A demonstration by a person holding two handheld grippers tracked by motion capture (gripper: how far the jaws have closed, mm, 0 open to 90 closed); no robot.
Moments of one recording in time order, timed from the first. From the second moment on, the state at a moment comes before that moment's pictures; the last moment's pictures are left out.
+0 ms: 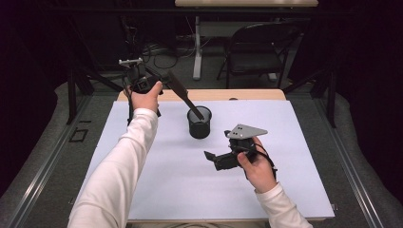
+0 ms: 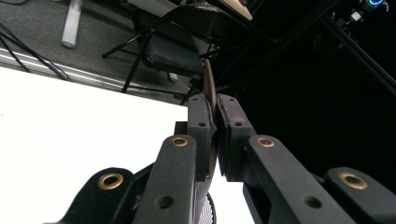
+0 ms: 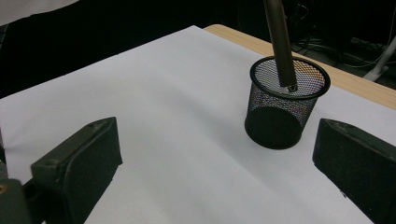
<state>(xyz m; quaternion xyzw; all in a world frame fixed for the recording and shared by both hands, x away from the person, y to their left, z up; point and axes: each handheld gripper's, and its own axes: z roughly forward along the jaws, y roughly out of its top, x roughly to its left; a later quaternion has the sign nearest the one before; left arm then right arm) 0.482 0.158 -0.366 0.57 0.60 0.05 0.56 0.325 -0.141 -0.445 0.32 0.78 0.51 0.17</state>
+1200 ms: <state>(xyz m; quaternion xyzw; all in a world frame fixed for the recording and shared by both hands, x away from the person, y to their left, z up) 0.493 0.143 -0.398 0.58 0.61 0.04 0.54 0.330 -0.155 -0.440 0.33 0.77 0.51 0.18</state>
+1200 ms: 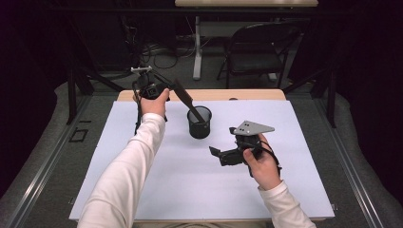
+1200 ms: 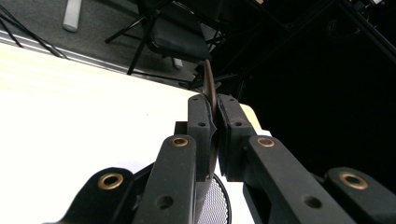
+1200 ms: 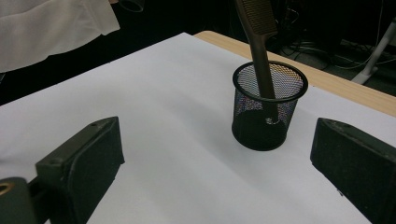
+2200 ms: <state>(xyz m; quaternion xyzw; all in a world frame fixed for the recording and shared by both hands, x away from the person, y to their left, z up) 0.492 0.141 -0.414 0.59 0.61 0.03 0.53 0.332 -0.165 -0.438 0.34 0.76 0.52 0.18</state>
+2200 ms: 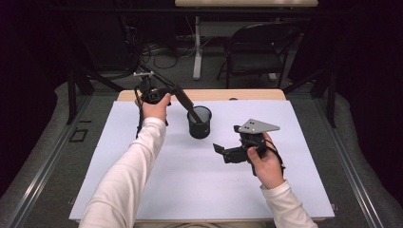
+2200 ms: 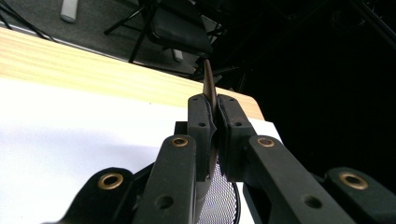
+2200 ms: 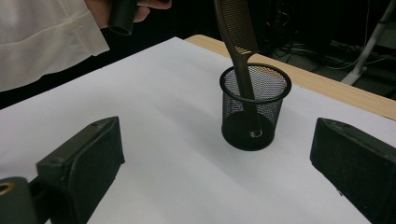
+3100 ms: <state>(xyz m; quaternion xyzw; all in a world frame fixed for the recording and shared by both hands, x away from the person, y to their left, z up) 0.491 0.141 -0.425 0.59 0.60 0.03 0.53 0.332 -0.163 -0.439 0.34 0.77 0.51 0.18</state>
